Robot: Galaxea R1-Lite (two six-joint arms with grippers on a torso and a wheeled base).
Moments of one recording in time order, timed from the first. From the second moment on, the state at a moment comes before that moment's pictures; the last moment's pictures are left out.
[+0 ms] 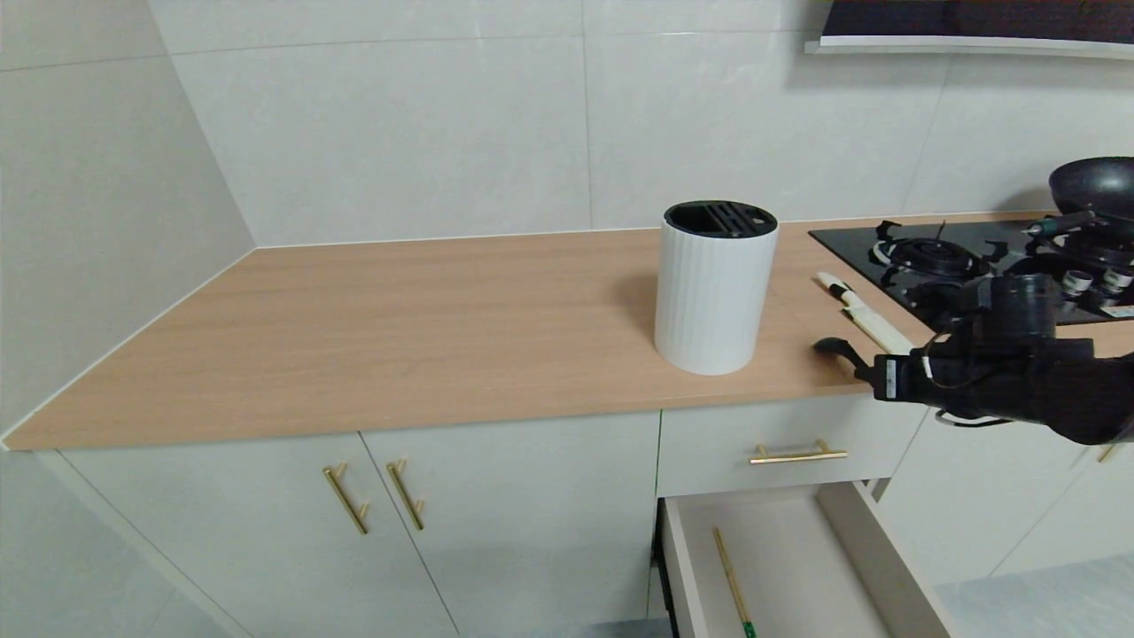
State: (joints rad) left arm 0.01 0.00 0.00 0.00 0.02 0.00; right arm 0.04 1.91 -0.95 -0.46 0.13 0.06
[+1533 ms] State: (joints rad) left arm 0.01 0.00 0.00 0.00 0.02 0.00; right arm 0.19 1.66 -0.49 -0.55 0.19 -0.02
